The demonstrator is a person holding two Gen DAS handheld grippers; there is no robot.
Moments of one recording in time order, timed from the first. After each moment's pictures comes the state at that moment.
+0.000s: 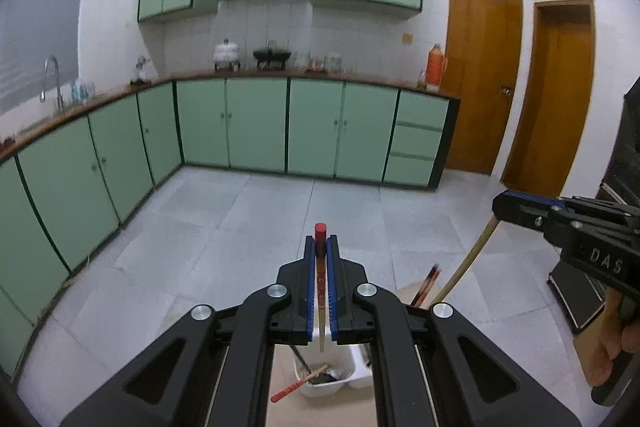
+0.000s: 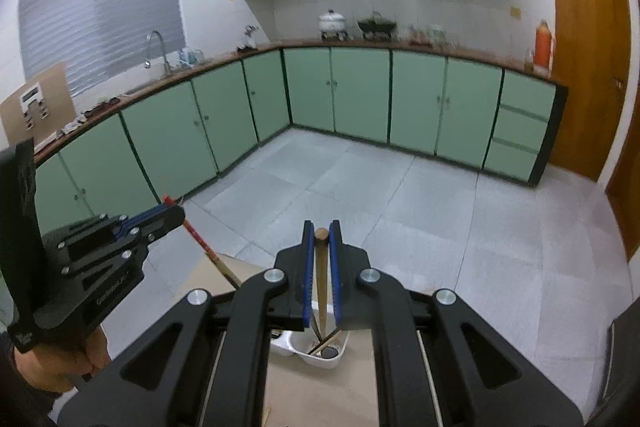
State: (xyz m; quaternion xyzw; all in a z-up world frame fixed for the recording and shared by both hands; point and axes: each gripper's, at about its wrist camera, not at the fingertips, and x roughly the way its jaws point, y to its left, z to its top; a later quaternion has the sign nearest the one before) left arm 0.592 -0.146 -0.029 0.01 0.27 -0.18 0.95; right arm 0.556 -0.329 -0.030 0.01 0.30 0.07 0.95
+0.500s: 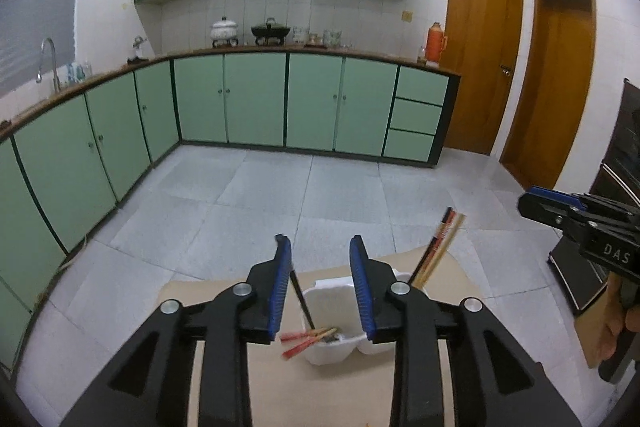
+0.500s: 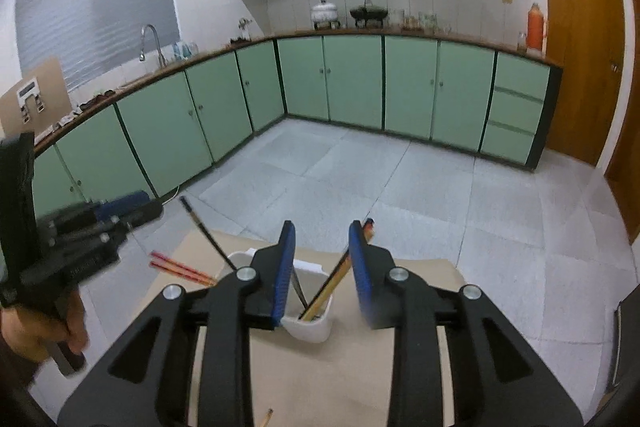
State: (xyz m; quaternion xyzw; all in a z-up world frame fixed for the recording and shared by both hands) left arm 0.561 -0.126 -0.064 0.02 0.29 -0.18 0.94; right arm 0.509 -0.339 -0.075 0.01 0.29 0.07 0.95
